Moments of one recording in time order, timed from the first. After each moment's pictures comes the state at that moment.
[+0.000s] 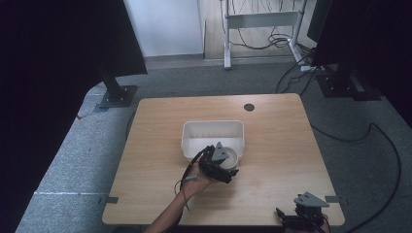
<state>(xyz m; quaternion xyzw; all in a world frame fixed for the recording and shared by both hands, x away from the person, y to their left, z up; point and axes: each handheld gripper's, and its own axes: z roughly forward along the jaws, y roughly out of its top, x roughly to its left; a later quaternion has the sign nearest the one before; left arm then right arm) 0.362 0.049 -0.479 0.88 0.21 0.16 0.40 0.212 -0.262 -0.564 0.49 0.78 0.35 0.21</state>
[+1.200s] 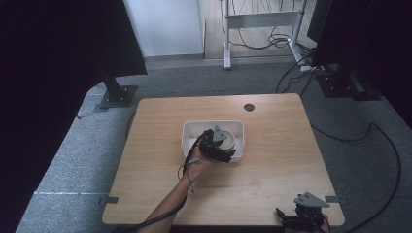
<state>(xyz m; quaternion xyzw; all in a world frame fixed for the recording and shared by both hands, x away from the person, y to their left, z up) 0.420 0.047 -0.482 0.86 0.26 0.20 0.39 0.212 -0.262 -0.564 0.48 0.78 0.35 0.21</state>
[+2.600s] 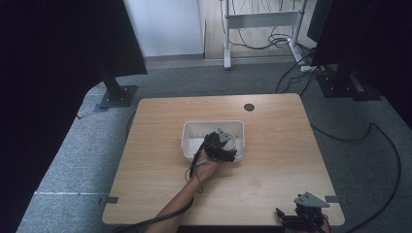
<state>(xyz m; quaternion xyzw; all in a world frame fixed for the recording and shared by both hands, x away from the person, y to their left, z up) 0.436 0.032 -0.523 0.85 0.33 0.21 0.36 0.211 -0.262 -0.564 0.48 0.78 0.35 0.21</state>
